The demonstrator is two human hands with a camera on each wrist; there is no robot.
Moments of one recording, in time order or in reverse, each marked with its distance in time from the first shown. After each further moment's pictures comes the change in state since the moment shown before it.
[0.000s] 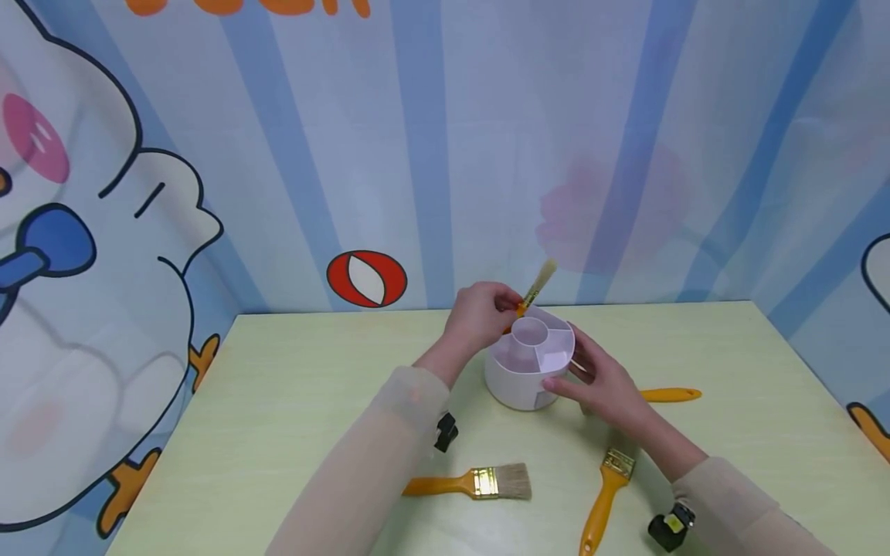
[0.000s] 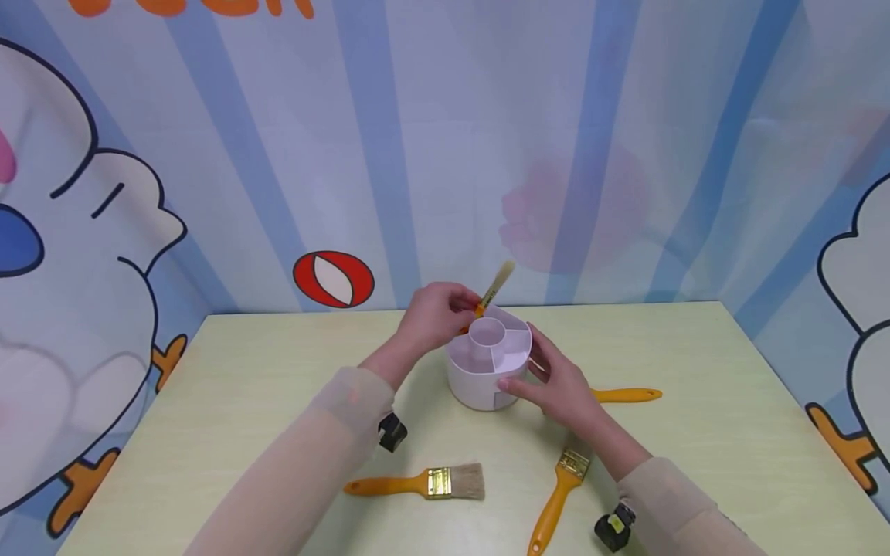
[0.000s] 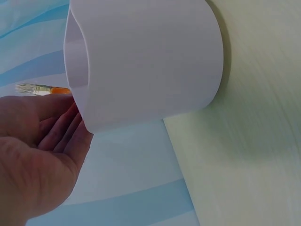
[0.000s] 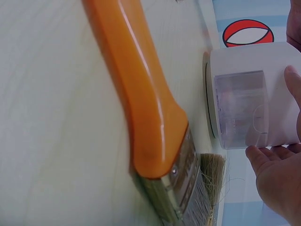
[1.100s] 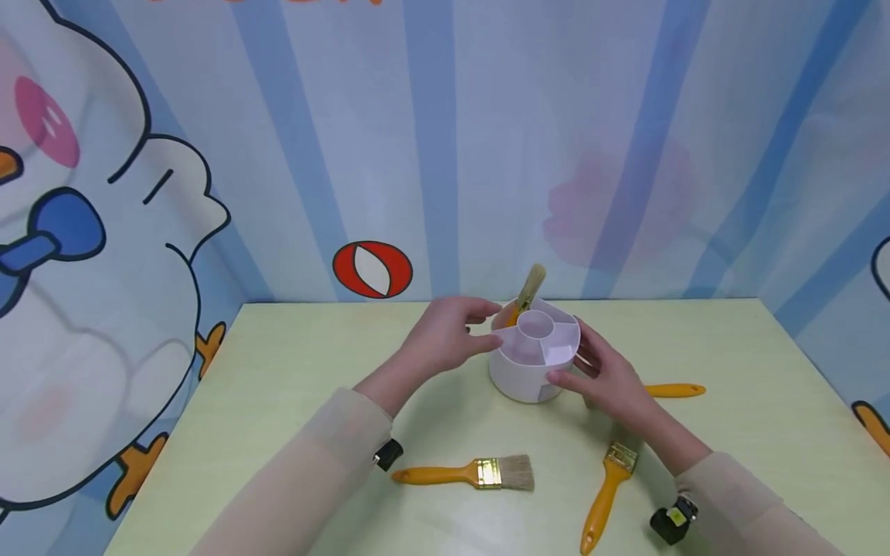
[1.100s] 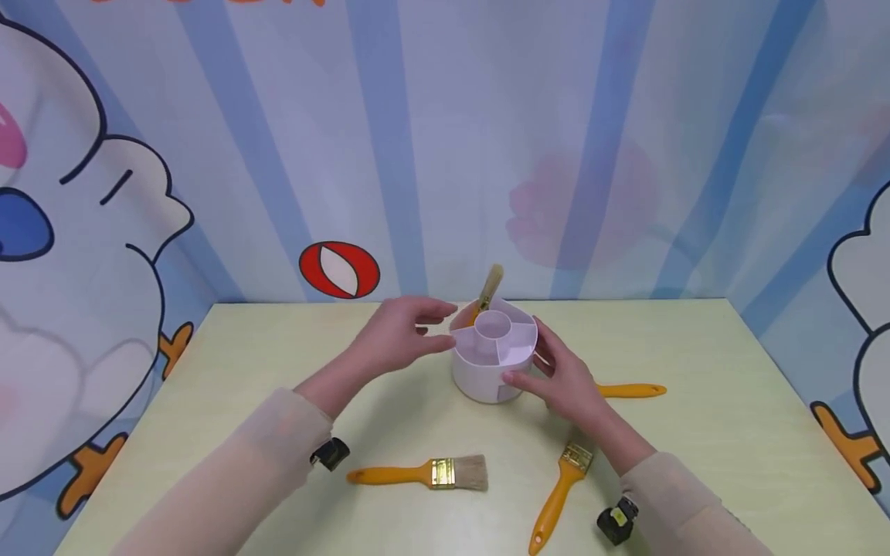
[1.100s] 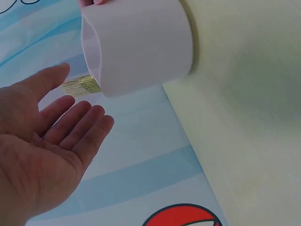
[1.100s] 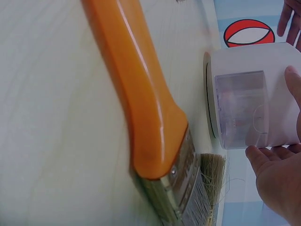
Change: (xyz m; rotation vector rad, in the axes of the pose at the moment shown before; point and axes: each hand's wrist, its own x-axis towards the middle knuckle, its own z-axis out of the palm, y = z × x) left_hand -0.052 -0.014 -0.040 0.127 -0.124 0.058; right_hand 0.002 -0.003 -0.008 -0.026 0.002 0.006
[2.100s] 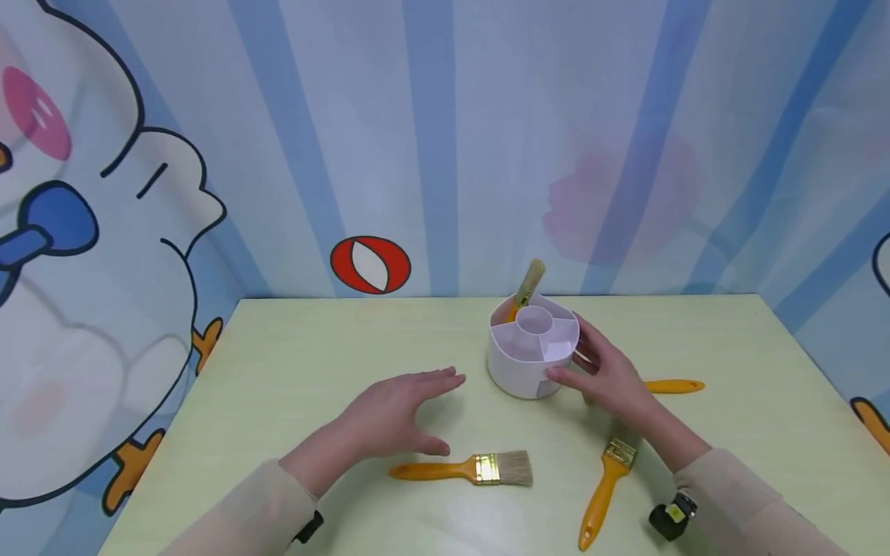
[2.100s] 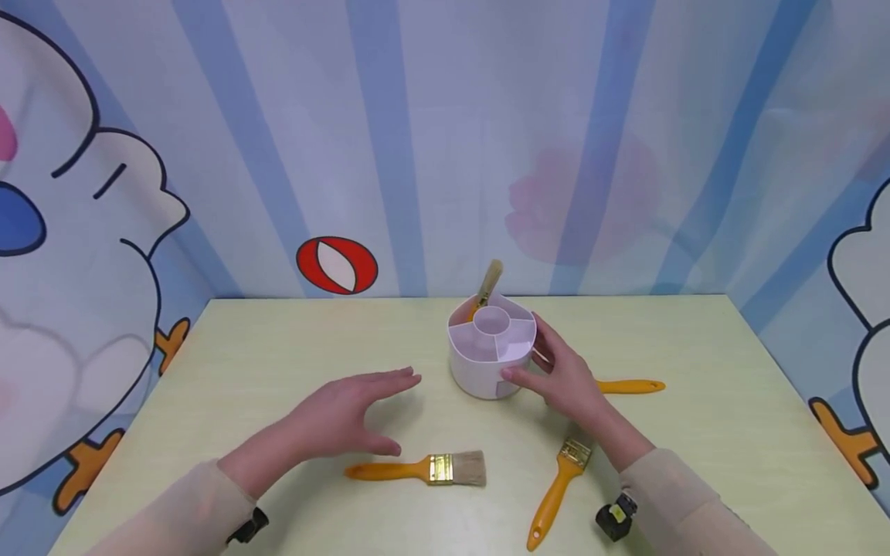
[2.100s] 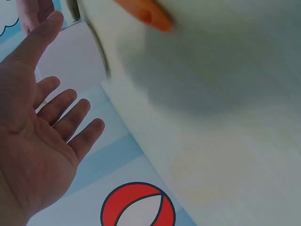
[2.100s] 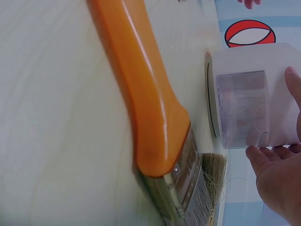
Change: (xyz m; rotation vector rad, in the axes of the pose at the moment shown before) left_hand -0.091 -0.060 0.009 0.307 -0.246 0.089; right_hand -0.004 -0.002 0.000 0.013 -0.004 -0.005
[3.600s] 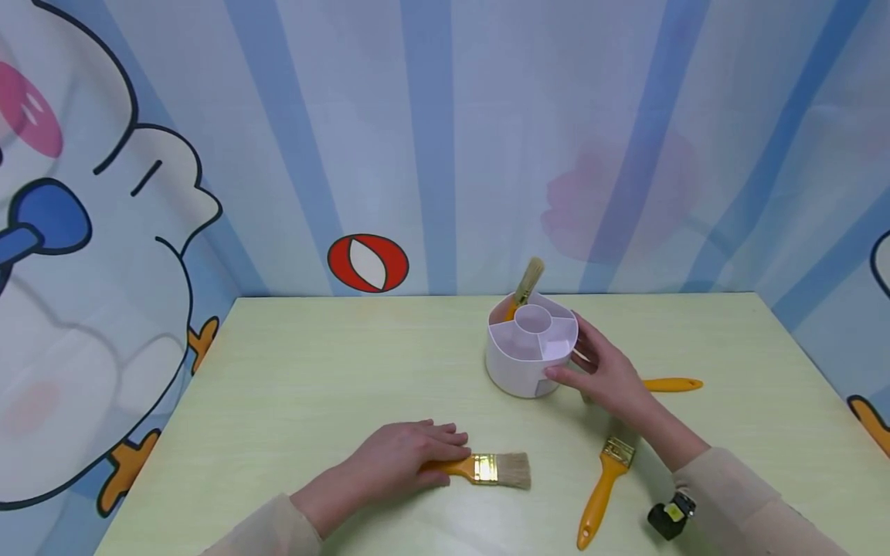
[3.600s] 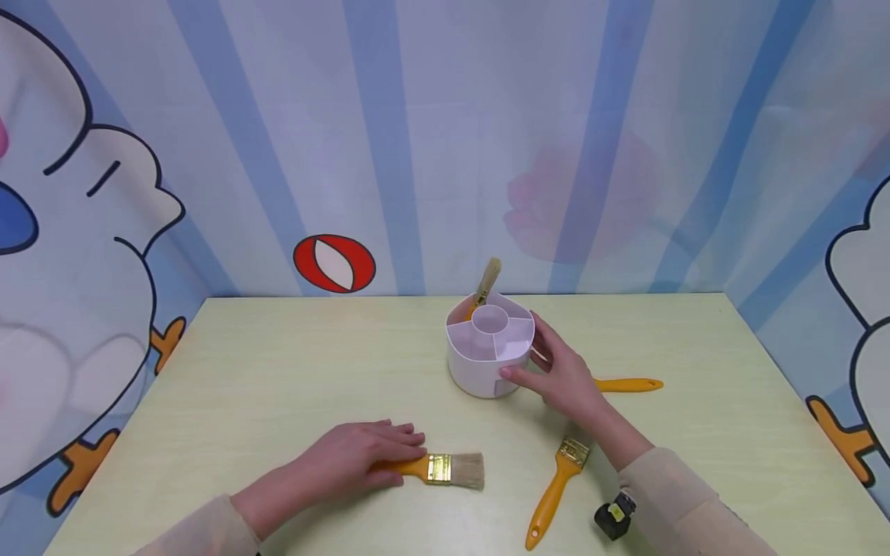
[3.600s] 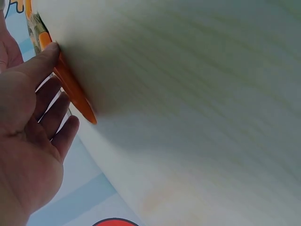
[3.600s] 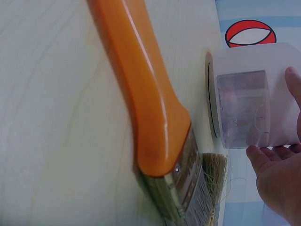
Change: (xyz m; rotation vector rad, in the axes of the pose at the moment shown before) left_hand -0.018 -0.007 0.056 0.157 -0.016 0.328; right_hand -0.004 0.000 0.000 0.008 0.000 0.007
